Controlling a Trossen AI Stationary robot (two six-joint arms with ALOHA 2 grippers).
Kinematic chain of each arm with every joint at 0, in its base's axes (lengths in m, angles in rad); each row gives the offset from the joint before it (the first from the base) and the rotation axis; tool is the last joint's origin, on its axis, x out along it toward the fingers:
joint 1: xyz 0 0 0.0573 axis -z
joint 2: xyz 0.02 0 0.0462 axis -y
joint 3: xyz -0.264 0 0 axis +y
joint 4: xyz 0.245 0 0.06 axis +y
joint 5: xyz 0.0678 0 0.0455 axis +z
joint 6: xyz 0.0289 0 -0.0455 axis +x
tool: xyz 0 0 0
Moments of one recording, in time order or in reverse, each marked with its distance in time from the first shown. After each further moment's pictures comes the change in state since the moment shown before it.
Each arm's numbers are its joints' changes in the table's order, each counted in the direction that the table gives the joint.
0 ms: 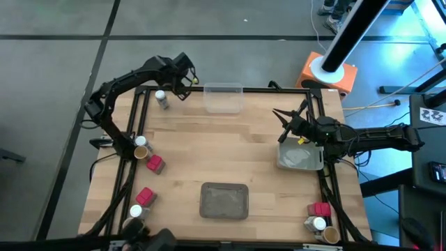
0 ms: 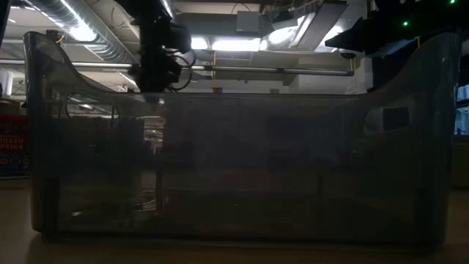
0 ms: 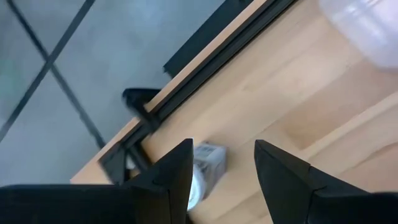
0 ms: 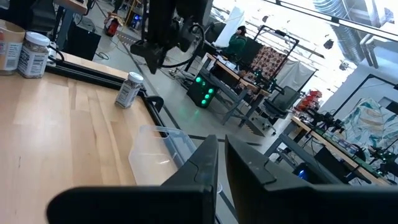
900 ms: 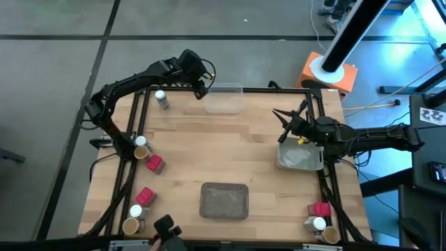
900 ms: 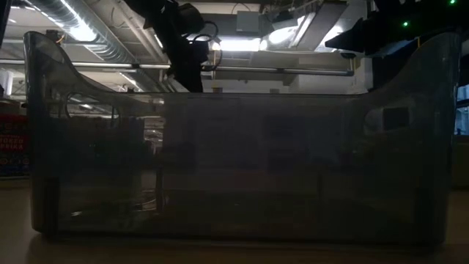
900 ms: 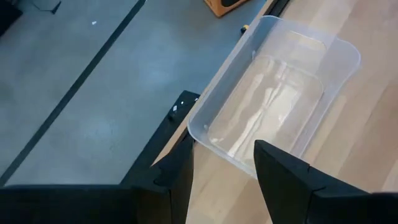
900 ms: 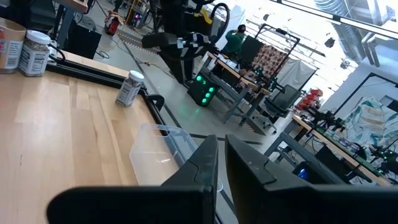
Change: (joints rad) left arm 0.086 0.006 0.000 -0.419 -0.241 0.213; right arm 0.000 0.000 0.000 0.007 0.000 0.006
